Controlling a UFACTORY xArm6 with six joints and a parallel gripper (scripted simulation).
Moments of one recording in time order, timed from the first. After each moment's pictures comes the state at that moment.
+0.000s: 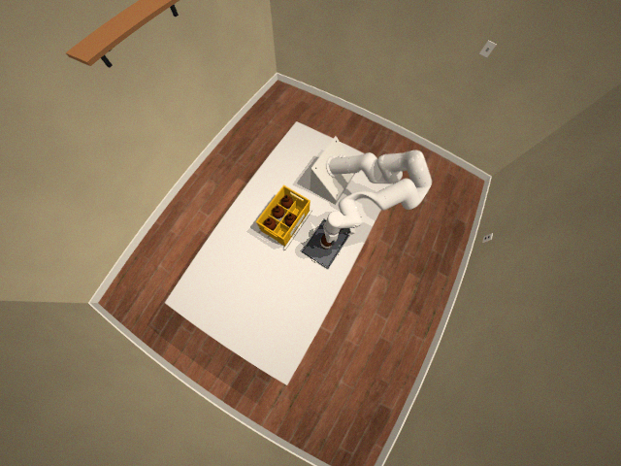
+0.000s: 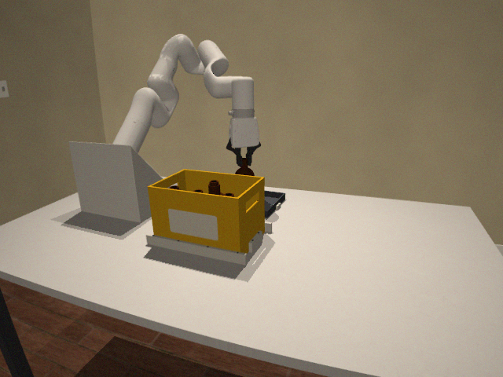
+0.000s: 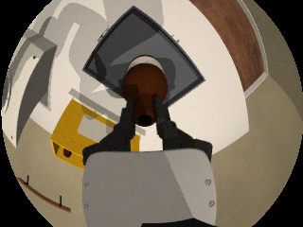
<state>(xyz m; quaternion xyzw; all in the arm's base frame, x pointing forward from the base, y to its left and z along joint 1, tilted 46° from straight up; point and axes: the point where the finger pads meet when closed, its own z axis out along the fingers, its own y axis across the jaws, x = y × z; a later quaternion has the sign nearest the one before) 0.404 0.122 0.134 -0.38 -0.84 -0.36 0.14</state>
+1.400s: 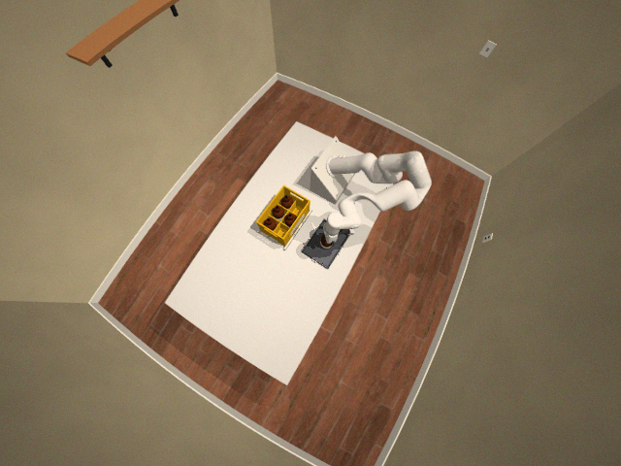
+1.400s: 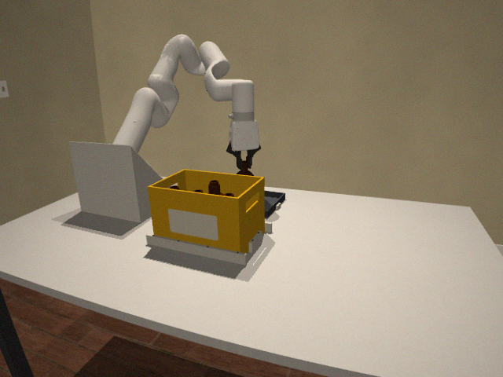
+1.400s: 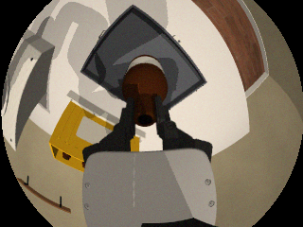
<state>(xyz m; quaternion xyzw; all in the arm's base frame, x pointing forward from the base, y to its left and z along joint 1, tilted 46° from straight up) 0.405 0.130 0.127 -0.38 -0.84 -0.36 0.14</state>
